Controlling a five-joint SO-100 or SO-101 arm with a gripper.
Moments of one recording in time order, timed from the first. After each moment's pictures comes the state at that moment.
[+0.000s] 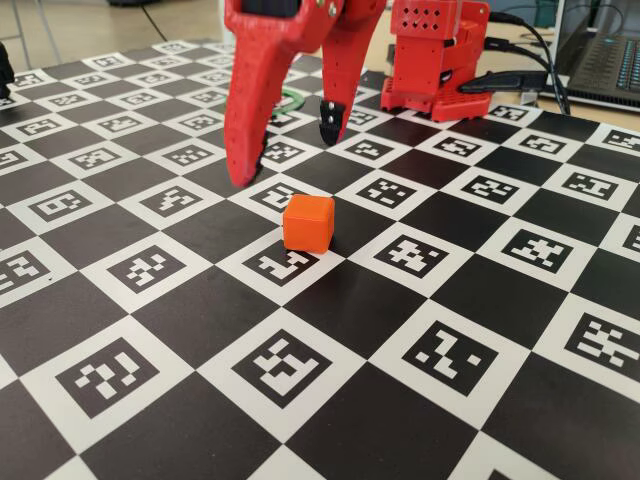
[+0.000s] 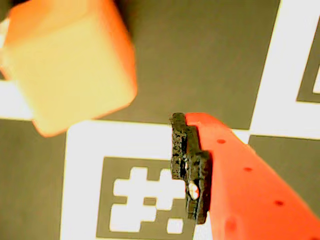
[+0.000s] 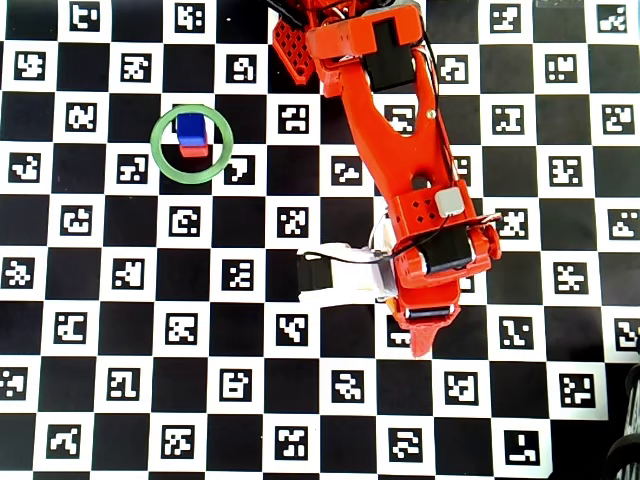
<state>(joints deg) -13.9 64.6 67.9 85.8 7.6</state>
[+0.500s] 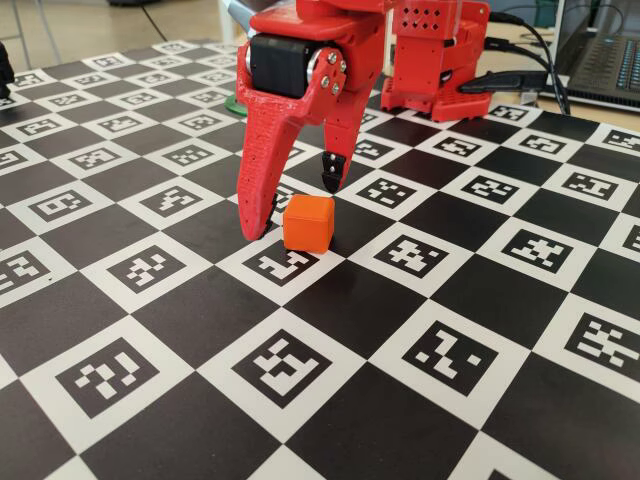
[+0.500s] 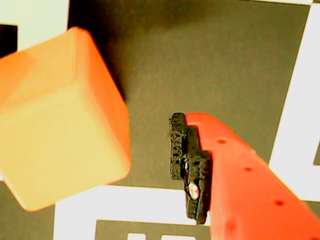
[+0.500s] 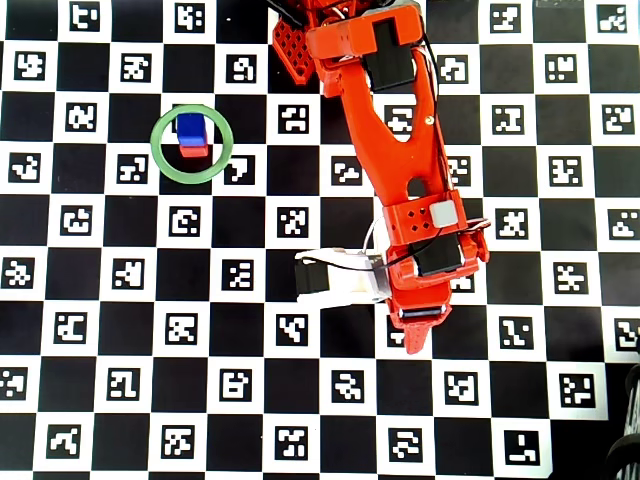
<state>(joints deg) -13.9 64.6 78.6 74.3 7.5</state>
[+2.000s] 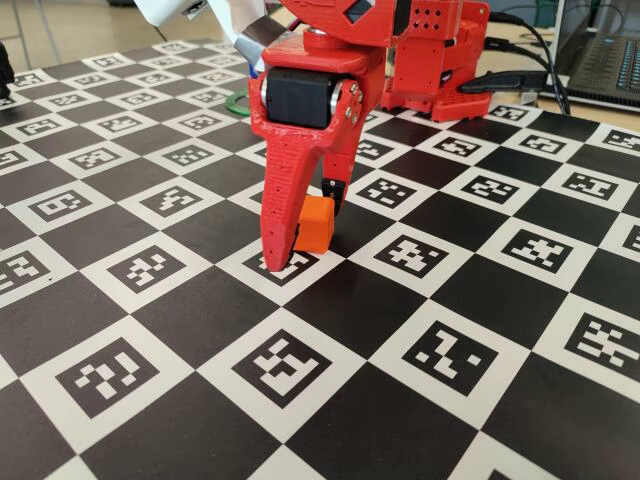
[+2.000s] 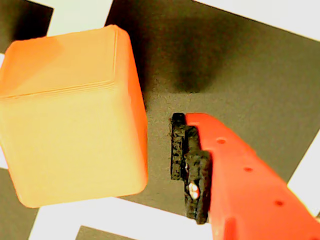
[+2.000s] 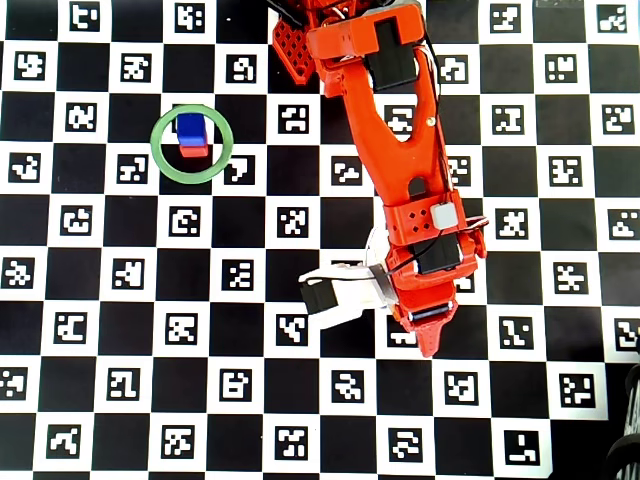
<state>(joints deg) -14.8 64.6 82.9 67.3 -5.6</state>
